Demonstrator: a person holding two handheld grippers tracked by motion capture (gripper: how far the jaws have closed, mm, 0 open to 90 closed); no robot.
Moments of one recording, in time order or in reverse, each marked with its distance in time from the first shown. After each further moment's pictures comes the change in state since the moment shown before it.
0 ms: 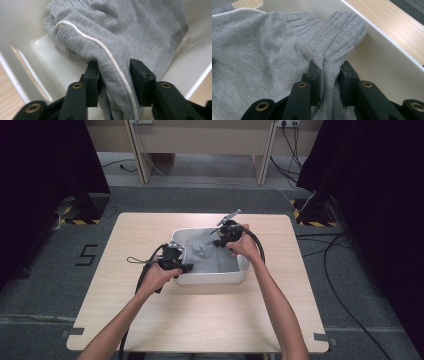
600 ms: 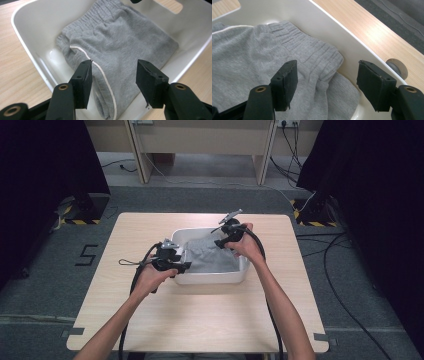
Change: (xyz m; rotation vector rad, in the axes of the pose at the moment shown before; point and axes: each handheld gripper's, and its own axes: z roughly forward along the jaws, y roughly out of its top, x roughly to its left) left arm -0.005 0.000 -0.029 -0.103 0.017 0.030; right arm 0.005 0.001 -0.015 -0.015 -0.166 0.017
